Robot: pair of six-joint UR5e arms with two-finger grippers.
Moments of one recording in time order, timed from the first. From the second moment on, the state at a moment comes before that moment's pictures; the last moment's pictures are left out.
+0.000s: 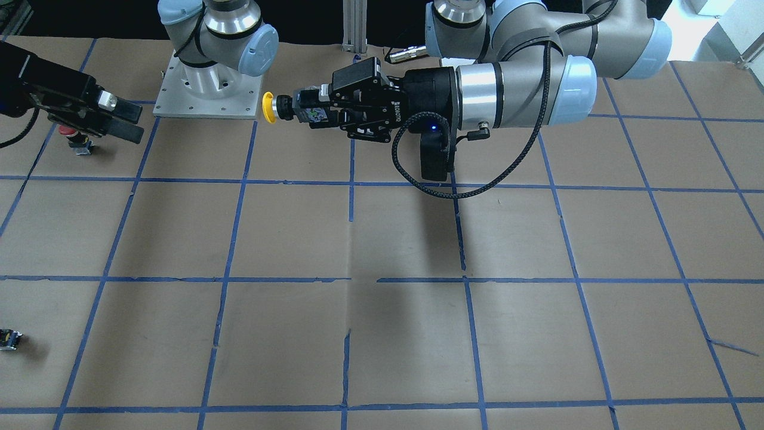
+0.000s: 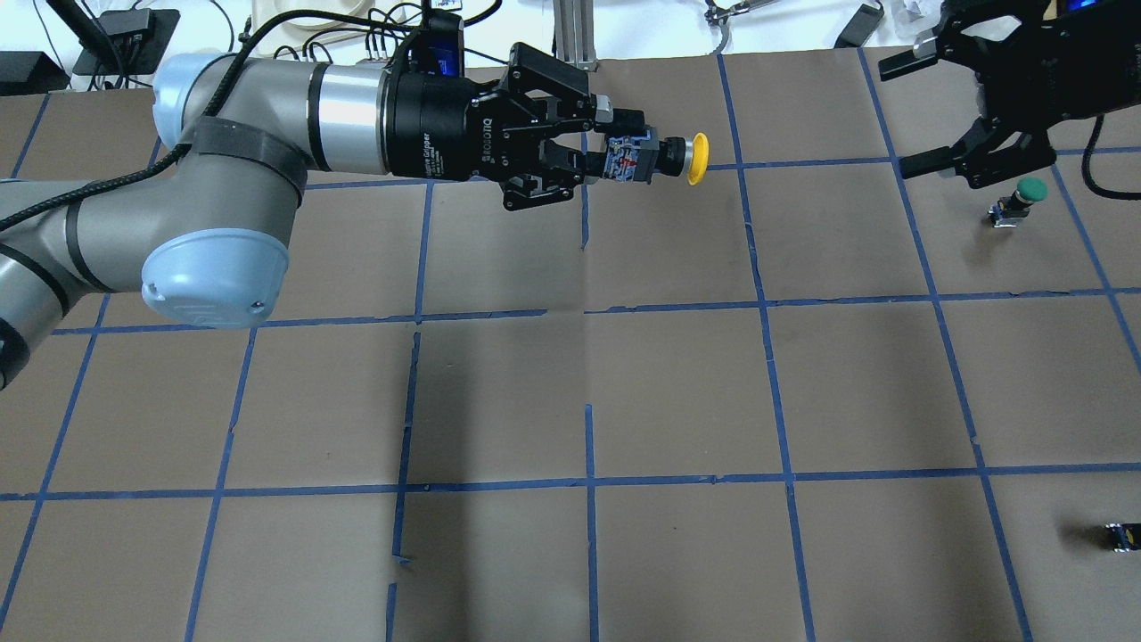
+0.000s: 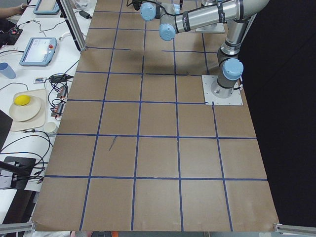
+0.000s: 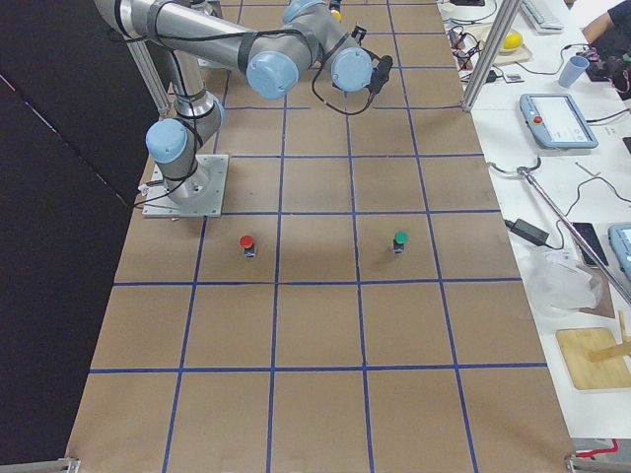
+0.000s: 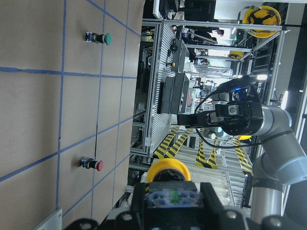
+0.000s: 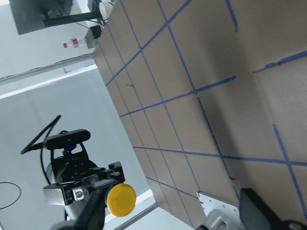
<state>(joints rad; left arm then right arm) -1.61 -1.67 -1.84 -1.15 0.15 -0.23 1.10 -1.52 1.53 -0.93 -0.58 -0.42</state>
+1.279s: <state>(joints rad) -1.60 -1.69 -1.83 -1.07 0.00 -0.23 1.24 -1.55 1.69 -0.88 -0.26 -0.59</state>
